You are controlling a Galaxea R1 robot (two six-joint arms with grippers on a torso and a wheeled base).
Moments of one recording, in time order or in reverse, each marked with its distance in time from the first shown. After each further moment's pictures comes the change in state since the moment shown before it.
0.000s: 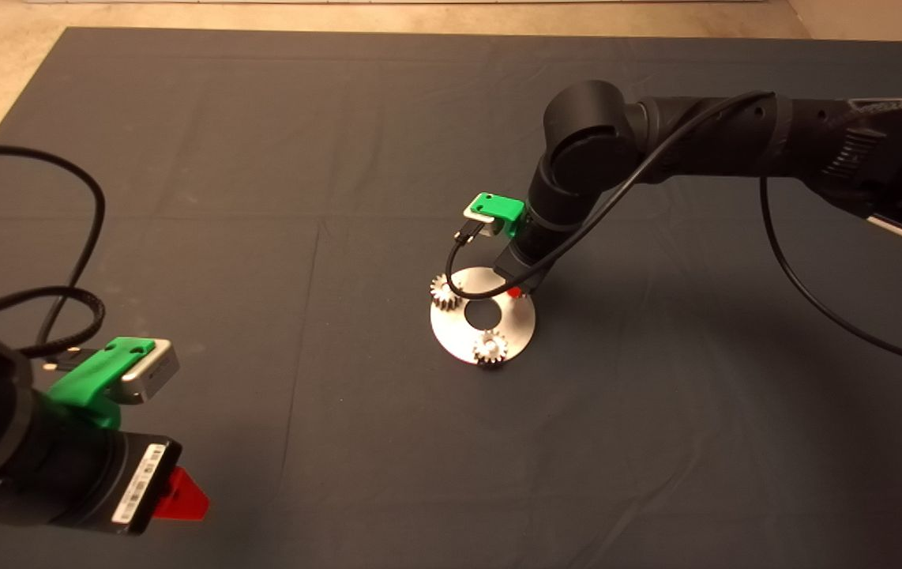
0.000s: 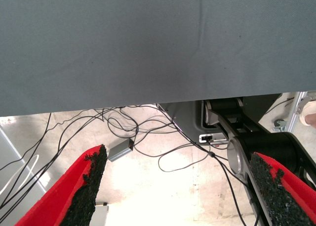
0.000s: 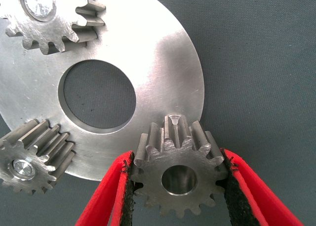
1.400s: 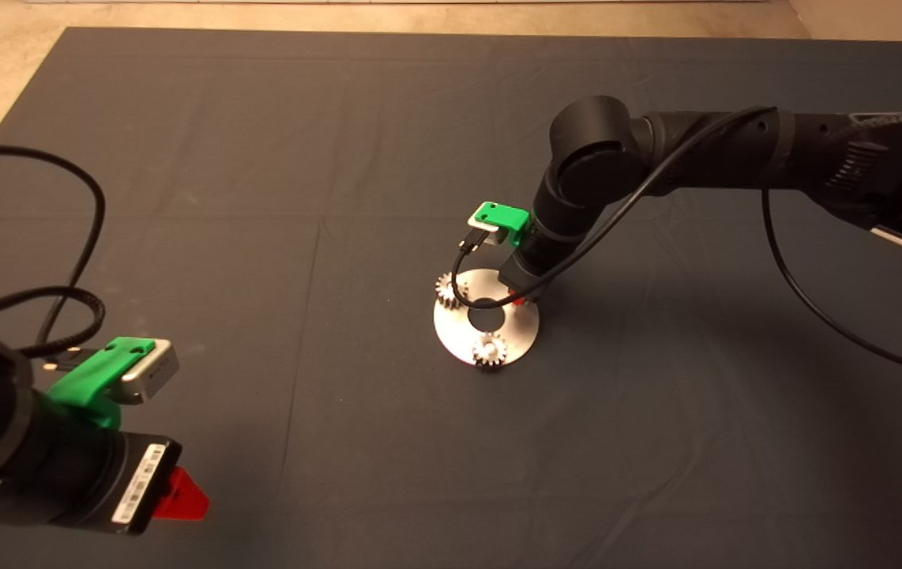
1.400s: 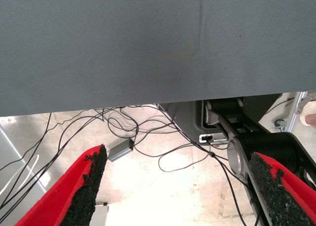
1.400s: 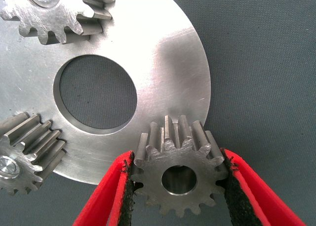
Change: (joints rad) left arm 0.000 0.000 0.000 0.000 0.000 0.000; right arm -0.023 -0.023 0.024 -0.016 0.006 0.000
